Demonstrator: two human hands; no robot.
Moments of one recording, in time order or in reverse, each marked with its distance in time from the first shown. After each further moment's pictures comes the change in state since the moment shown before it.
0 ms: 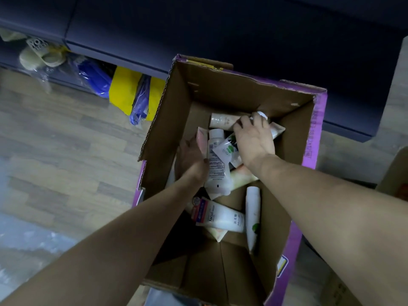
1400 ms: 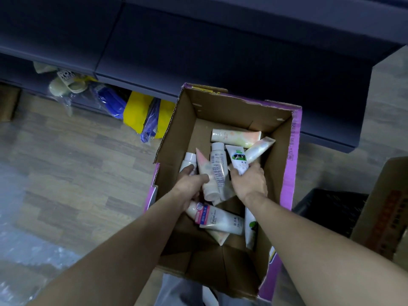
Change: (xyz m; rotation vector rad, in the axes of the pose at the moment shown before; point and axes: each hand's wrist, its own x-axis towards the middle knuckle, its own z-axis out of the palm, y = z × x) left_hand -0.057 -0.015 -0.036 -0.895 -0.306 -0.373; right_hand -0.078 -0.029 0.001 1.071 -0.117 0.719
